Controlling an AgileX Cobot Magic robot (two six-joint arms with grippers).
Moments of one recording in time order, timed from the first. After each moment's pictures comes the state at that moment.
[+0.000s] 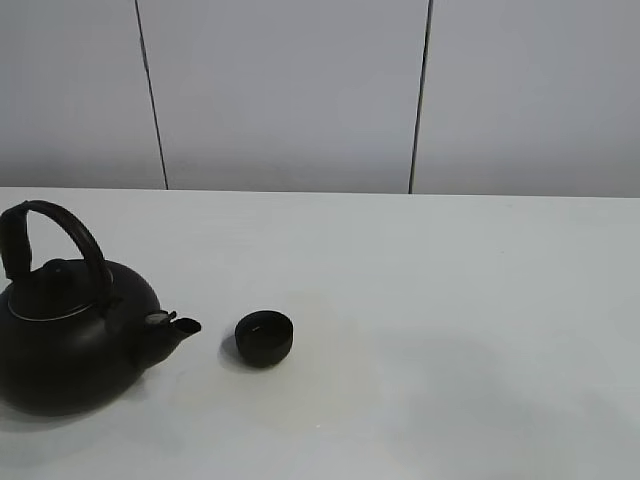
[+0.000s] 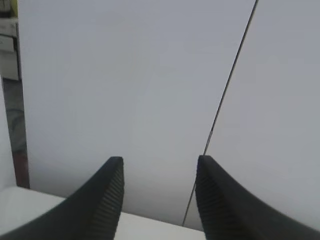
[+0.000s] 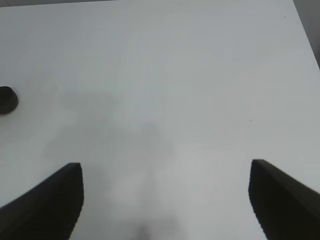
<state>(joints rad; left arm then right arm) 0.15 1.13 -0.81 0.57 -0.20 -0.71 -0.02 0.03 -0.47 0.03 1.08 -0.02</state>
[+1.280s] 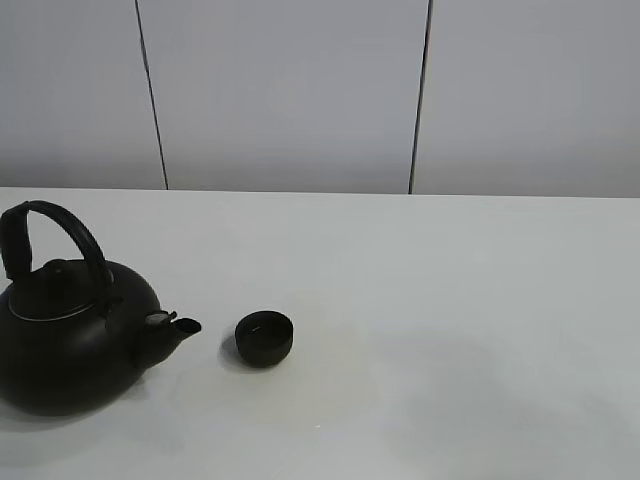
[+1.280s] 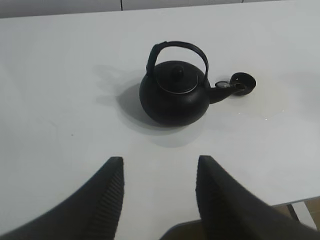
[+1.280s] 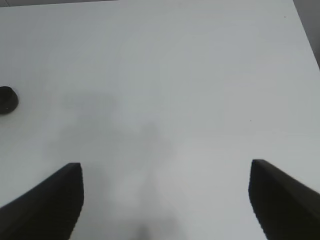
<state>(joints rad) -0.27 0.07 -0.71 -0.02 1.28 0.00 -0.02 0.03 -0.47 0.03 1.08 -0.02</state>
